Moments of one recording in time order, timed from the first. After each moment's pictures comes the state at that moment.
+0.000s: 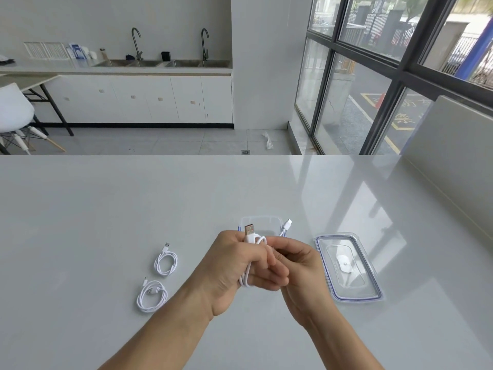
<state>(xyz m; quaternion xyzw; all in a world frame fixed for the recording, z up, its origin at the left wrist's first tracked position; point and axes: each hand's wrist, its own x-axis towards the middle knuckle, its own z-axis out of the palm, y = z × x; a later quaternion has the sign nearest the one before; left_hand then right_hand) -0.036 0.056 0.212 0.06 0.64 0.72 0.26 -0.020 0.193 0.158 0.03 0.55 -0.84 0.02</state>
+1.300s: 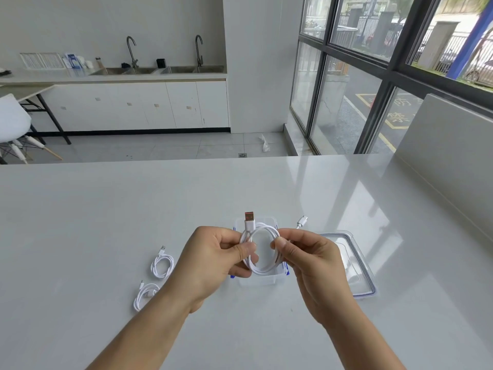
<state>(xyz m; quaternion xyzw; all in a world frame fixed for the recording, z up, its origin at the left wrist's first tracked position) -0.034 0.046 0.210 0.03 0.77 0.62 0.12 -0.008 0.222 0.176 0.02 0.58 -0.81 -0.06</state>
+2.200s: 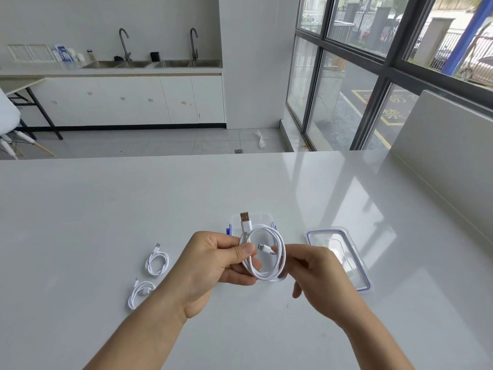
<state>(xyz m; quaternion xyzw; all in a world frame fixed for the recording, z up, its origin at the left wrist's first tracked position) -0.031 0.046 0.205 -0.01 0.67 0.71 0.21 0.003 0.246 0.172 -0.02 0.86 -0.51 0.00</state>
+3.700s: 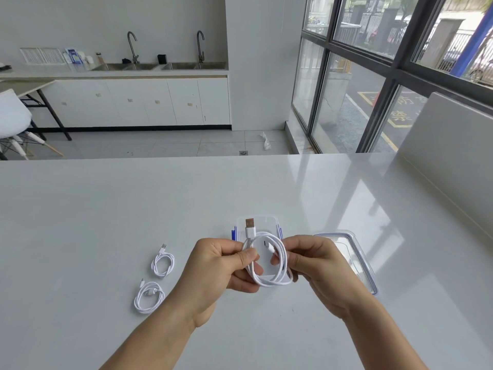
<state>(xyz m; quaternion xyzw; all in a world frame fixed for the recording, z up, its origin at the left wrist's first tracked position) -0.027 0.048 0.195 -0.03 0.68 0.71 0.17 -0.016 0.246 0.172 -0.03 0.66 -0.75 0.08</state>
